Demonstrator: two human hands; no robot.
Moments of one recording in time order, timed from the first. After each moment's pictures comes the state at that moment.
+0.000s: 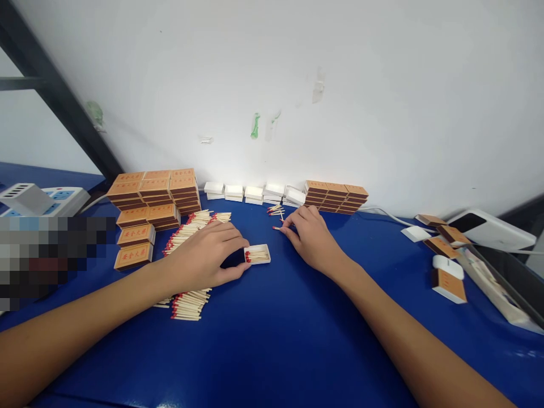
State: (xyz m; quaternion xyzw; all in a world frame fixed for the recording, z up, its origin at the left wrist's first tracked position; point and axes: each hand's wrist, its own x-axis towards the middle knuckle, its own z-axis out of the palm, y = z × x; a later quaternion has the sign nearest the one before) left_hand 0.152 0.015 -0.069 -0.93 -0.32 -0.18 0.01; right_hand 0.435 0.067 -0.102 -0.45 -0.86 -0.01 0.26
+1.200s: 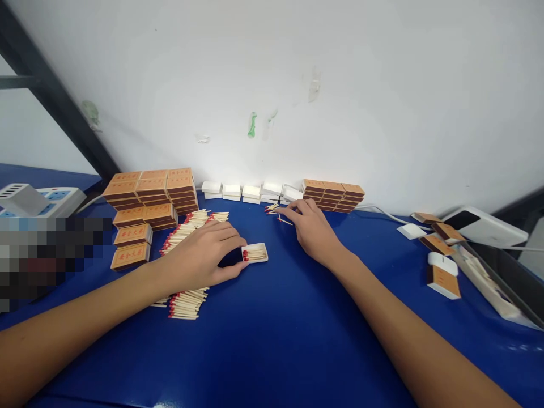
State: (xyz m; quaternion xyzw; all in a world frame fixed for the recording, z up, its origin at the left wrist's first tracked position) left_hand 0.154 0.014 -0.067 -0.93 -0.32 -0.17 0.01; right_hand 0.445 0.077 -0.099 -0.44 -0.87 -0.06 0.22
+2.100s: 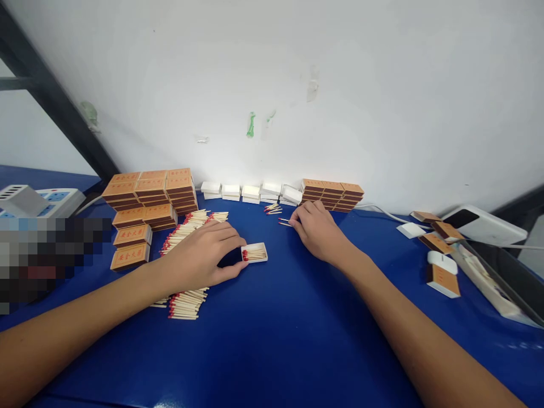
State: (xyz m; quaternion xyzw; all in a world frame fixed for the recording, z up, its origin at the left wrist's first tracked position) left_hand 0.153 0.014 -0.067 -0.93 -0.32 -0.17 0.01; right_hand 0.456 0.076 -0.093 -0.48 -0.86 -0.04 0.20
